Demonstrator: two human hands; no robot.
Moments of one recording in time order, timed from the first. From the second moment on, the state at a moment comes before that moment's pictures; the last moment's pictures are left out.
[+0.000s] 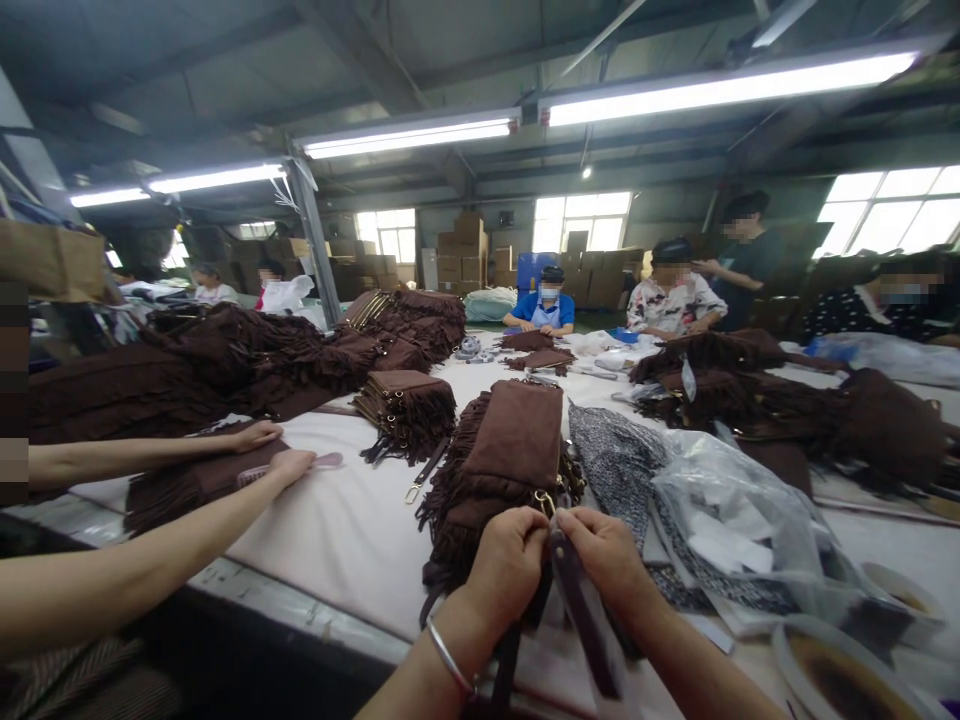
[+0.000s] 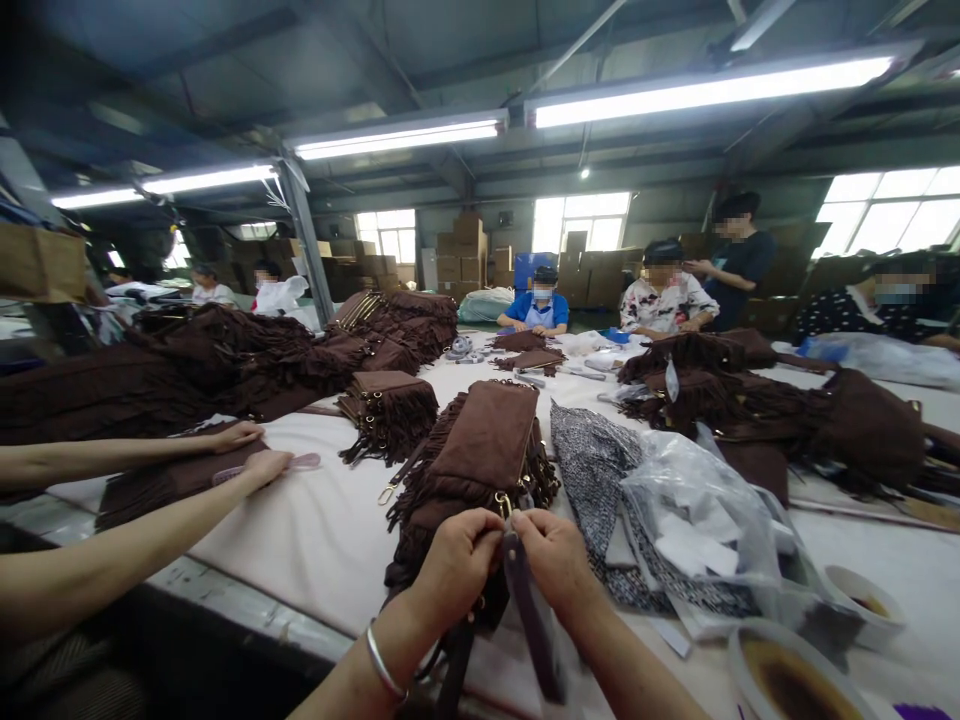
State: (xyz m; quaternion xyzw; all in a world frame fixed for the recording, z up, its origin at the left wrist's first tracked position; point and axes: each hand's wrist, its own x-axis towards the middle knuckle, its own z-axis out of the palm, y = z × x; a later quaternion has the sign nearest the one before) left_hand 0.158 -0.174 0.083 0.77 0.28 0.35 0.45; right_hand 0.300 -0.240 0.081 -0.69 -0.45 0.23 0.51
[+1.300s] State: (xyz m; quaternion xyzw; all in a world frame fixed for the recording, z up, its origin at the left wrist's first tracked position) left_hand 0.171 -0.225 0.028 0.46 0.38 0.38 0.71; right_hand 0.305 -0.183 0.120 -0.73 -0.56 -0.03 0.38
